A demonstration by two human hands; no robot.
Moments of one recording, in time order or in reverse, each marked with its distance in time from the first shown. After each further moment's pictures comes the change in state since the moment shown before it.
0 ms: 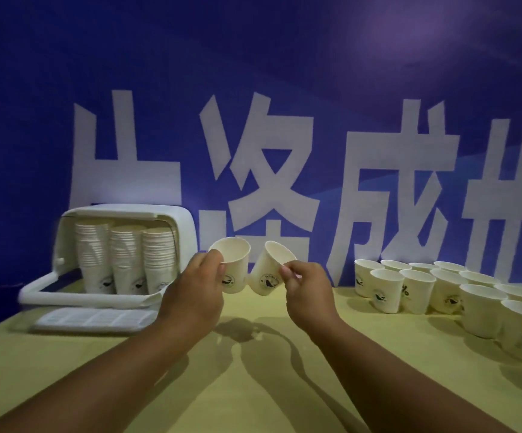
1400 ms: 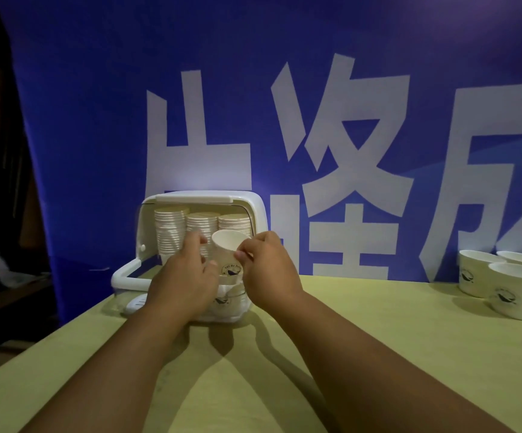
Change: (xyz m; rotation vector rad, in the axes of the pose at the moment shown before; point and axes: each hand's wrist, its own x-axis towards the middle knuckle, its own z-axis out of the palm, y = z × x) left_hand 0.009 -0.124 -0.076 0.024 -0.093 -0.365; right_hand 0.005 -0.085 0.188 -0.092 -0.211 -0.297
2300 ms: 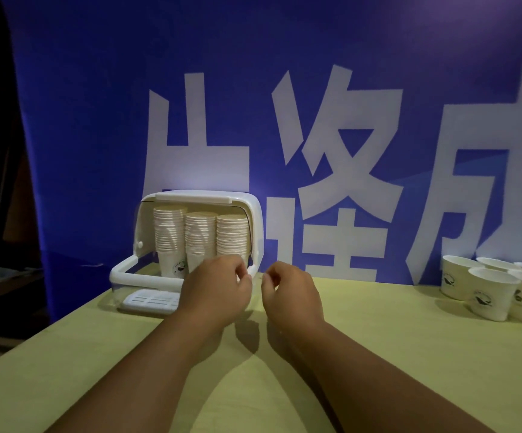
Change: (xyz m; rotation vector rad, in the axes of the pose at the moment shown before) left_hand -0.027 0.036 0.026 0.095 0.013 0.139; right_hand -0.041 0.041 -0.008 -0.098 0.119 0.179
